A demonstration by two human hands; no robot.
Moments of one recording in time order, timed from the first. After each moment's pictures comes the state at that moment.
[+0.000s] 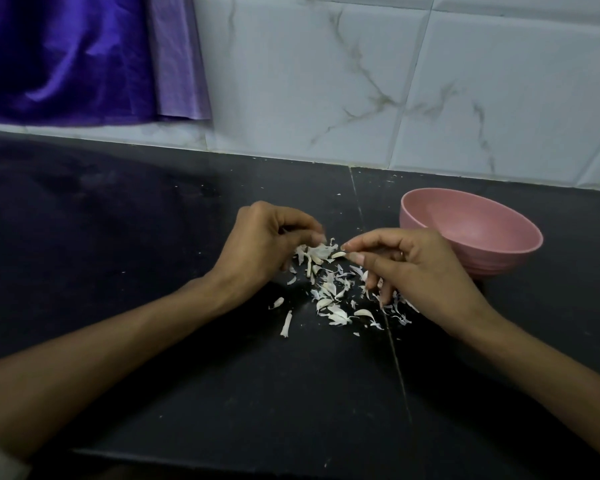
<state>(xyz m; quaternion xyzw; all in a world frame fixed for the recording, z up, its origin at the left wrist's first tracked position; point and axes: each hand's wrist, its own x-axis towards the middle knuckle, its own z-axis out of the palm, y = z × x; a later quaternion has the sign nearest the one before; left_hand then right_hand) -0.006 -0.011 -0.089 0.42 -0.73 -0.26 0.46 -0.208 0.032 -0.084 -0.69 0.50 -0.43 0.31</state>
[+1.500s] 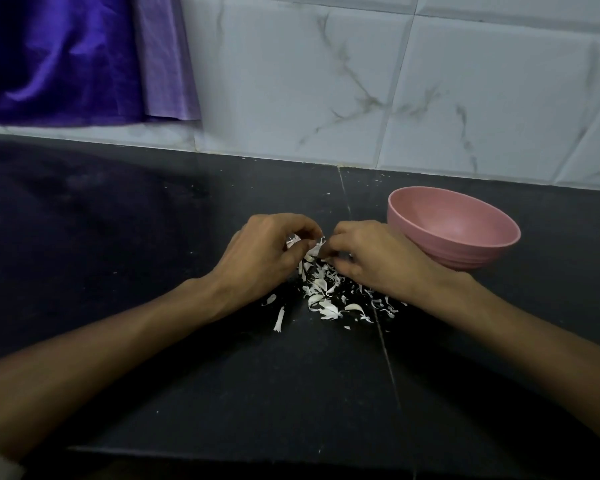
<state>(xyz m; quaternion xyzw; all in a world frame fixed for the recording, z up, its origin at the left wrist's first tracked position) -0.009 -0.015 -0.098 0.41 -0.82 -0.13 0.37 -0.197 -0.003 -0.076 -0.86 0.49 -0.08 -0.06</state>
